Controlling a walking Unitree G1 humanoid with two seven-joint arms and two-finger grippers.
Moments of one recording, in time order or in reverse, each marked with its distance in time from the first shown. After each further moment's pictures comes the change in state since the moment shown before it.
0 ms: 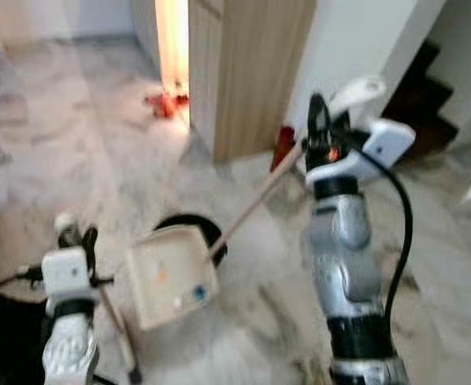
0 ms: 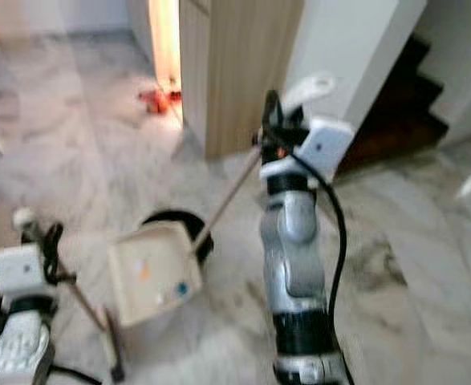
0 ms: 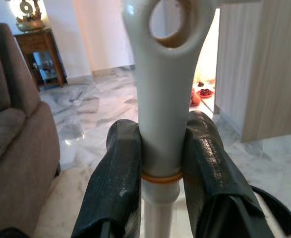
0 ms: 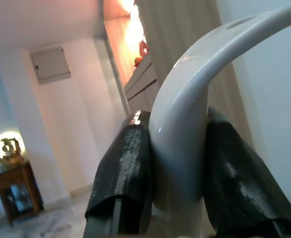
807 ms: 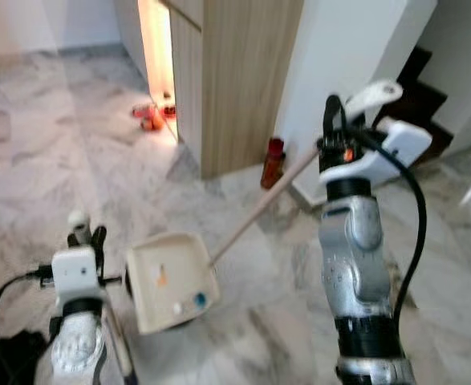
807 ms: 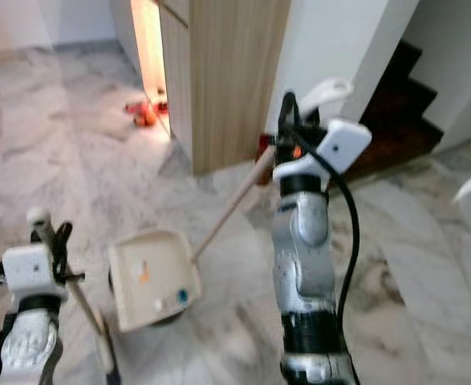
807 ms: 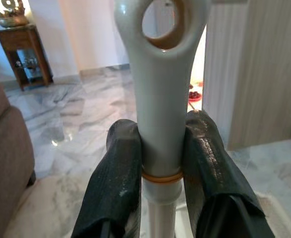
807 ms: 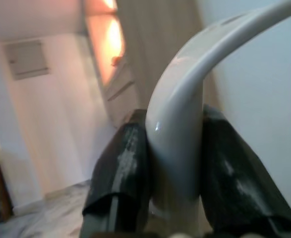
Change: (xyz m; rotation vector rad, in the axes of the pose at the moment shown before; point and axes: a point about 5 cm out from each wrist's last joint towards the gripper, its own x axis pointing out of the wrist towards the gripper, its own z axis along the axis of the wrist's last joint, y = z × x) left arm -0.005 0.002 -0.004 0.000 0.022 0.010; right arm -0.002 -0.001 -0.003 -0.022 0.016 0.000
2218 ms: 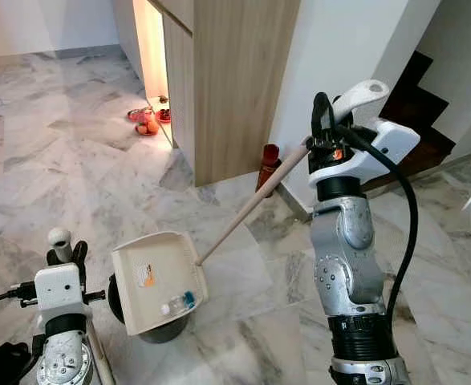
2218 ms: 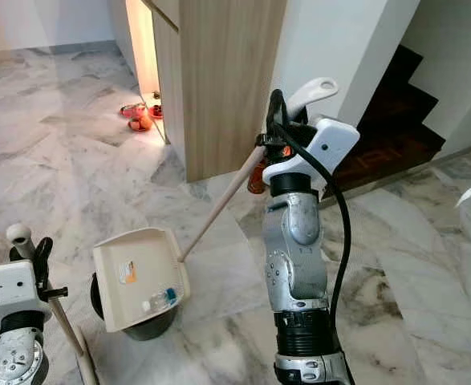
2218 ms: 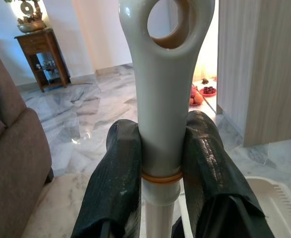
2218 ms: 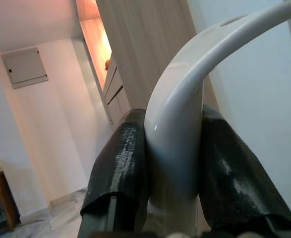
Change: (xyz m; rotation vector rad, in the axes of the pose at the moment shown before) left arm -0.010 0.012 -0.008 0.044 0.026 0.048; right arm -0.001 -0.004 0.001 0.025 -0.005 -0.021
